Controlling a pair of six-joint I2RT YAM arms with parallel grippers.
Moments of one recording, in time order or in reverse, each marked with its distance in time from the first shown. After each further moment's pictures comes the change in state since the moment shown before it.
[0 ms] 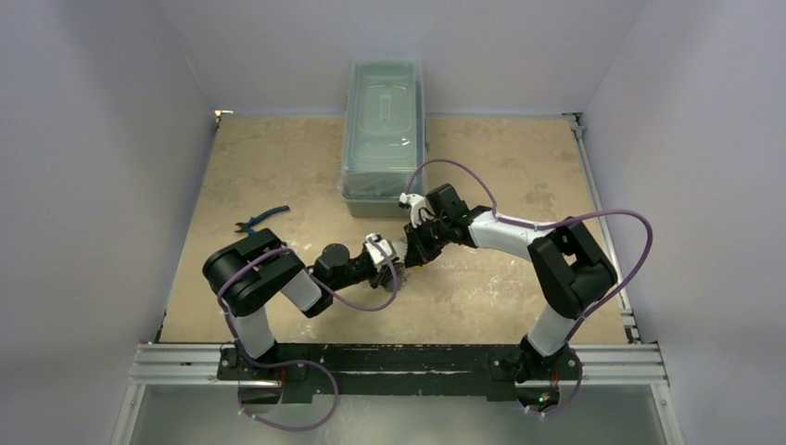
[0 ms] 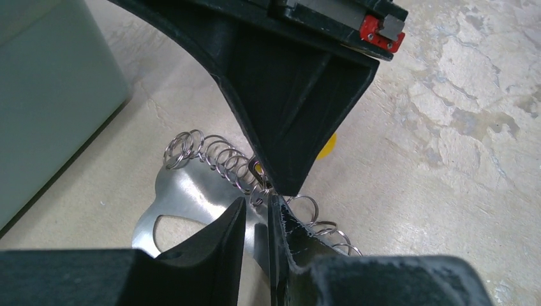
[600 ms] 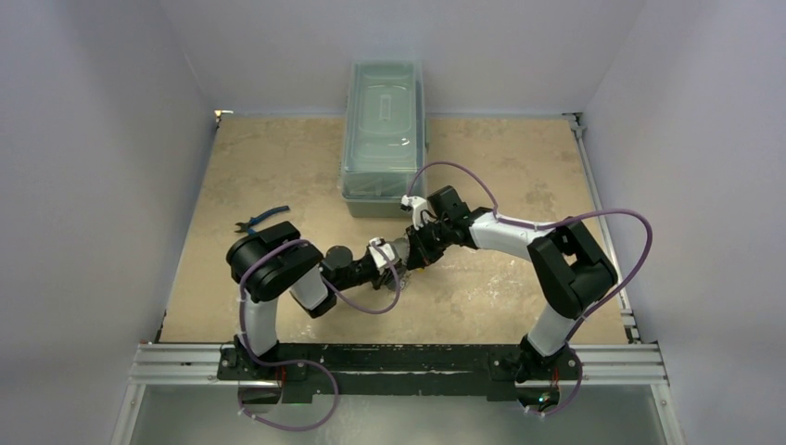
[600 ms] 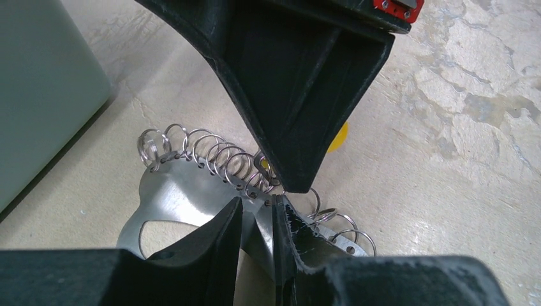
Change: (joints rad) left arm 0.000 0.153 0.019 0.143 0.033 0.027; right arm -0.008 0.000 -0.018 -0.005 0.000 -0.001
